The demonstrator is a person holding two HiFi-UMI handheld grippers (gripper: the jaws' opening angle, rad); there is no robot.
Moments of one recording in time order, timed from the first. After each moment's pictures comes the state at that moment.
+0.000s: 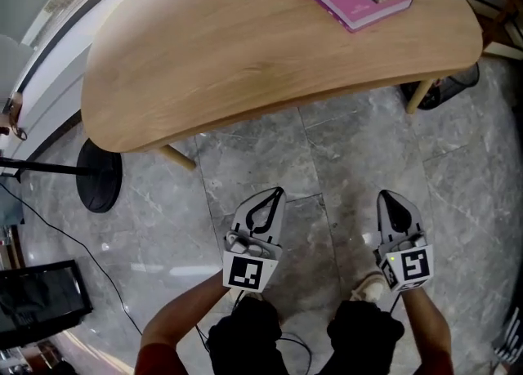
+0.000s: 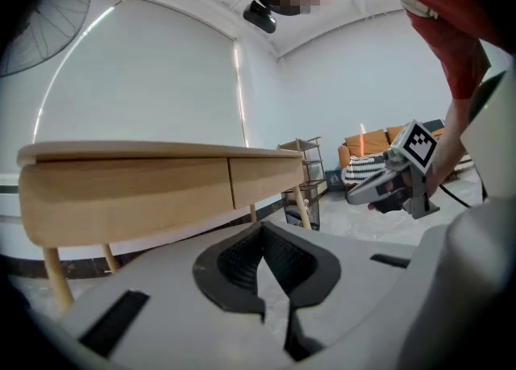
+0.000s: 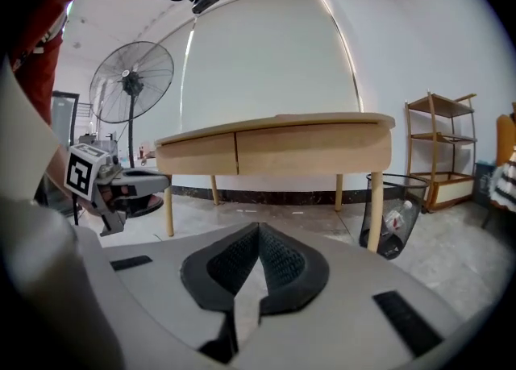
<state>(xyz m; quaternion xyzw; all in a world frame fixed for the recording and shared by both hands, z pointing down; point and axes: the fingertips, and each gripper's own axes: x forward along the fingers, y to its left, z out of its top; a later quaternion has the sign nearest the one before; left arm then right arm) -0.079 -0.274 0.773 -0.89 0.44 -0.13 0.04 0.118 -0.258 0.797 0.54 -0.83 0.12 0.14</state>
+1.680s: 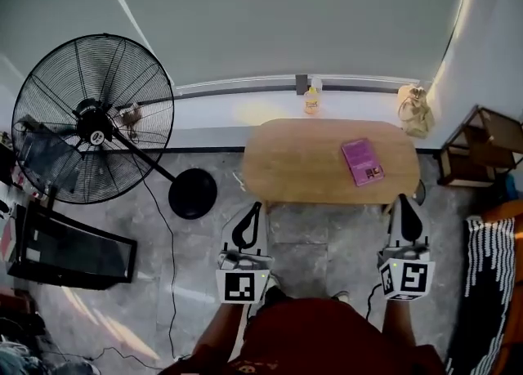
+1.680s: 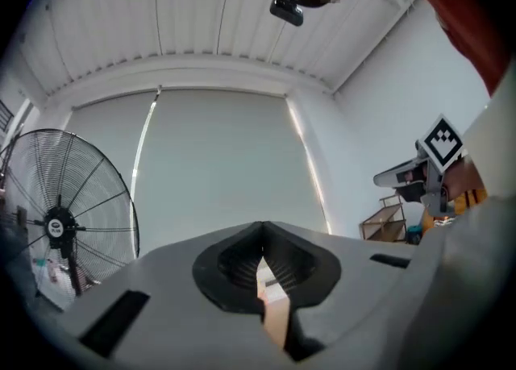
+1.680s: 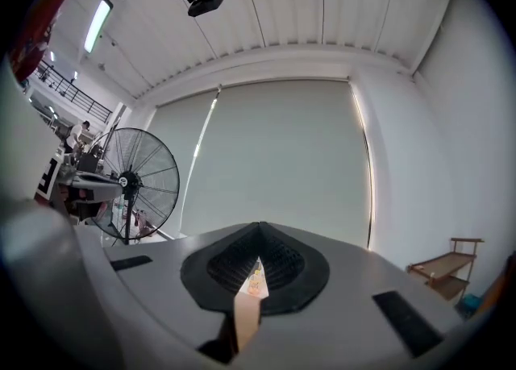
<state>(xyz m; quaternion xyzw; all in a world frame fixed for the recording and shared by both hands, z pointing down) -0.248 -0.175 -0.027 -0.74 0.66 0.00 0.09 0.020 -0.239 -0.037 0.55 -0.83 -0.07 0.03</state>
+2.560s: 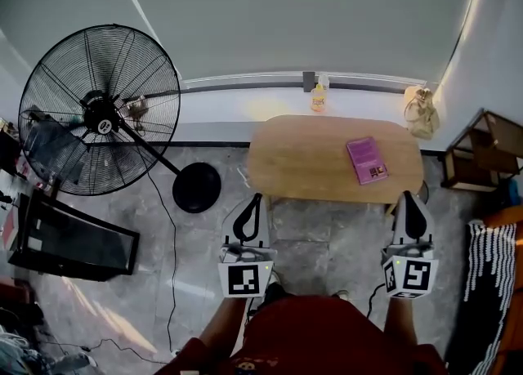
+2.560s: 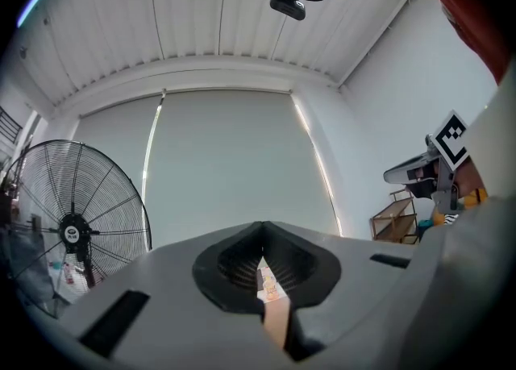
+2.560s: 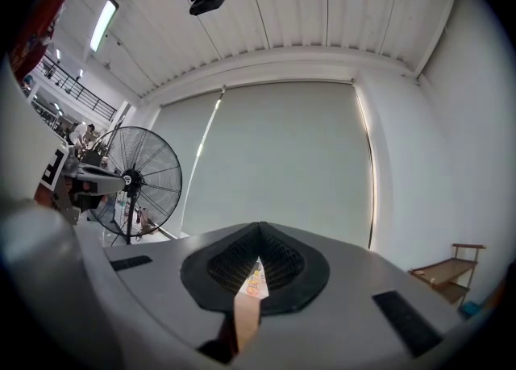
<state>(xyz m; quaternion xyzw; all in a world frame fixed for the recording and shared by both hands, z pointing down) -0.254 -0.172 -0.034 -0.72 0.69 -0.01 0.10 0.022 -0.237 -0.039 0.54 -0.84 -0.08 0.03</state>
